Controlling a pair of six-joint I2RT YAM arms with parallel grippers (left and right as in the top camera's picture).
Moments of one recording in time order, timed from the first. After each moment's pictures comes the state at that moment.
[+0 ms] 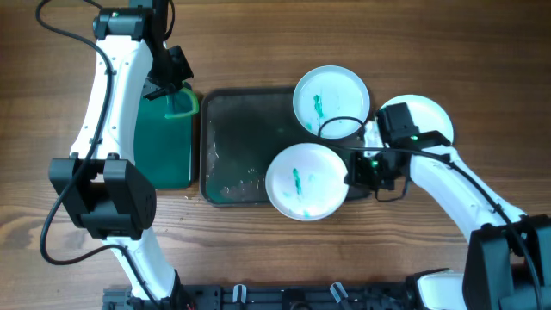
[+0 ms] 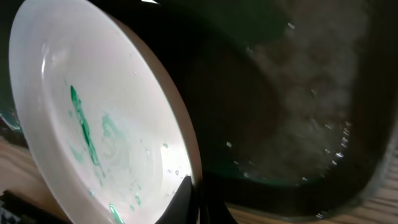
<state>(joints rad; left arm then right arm) -0.05 2.01 1.96 -1.34 -0.04 -0.48 0.24 1.54 0.87 -0.74 -0.40 0.35</state>
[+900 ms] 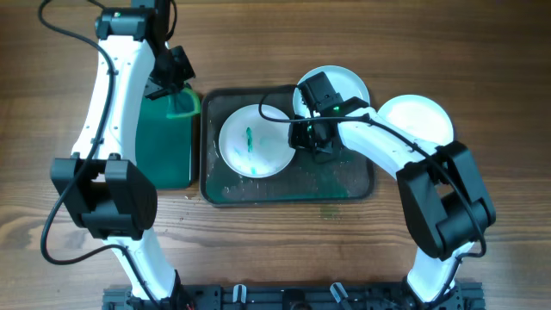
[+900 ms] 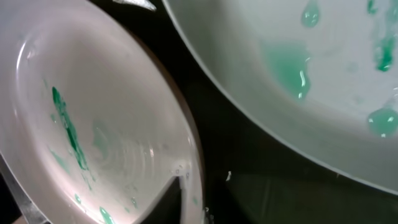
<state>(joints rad) -0.07 2.01 1.96 -1.34 -0.04 -0.48 0.49 1.95 1.24 -0.53 -0.28 0.66</state>
